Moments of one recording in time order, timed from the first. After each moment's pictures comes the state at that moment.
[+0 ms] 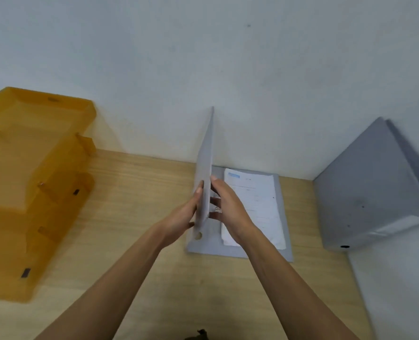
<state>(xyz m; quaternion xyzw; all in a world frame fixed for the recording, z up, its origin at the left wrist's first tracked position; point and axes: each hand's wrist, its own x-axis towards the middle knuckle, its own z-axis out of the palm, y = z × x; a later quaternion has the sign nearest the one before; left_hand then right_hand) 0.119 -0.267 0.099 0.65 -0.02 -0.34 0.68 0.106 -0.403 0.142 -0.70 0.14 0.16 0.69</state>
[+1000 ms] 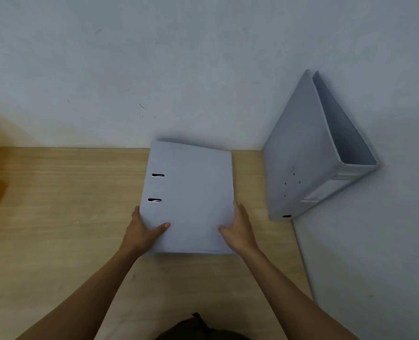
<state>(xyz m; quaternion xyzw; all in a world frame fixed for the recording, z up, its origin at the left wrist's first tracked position) 0.099 -0.376 -0.033 0.86 0.16 -0.20 0.45 0.044 -0.633 0.009 -0.84 0.25 0.14 0.46</state>
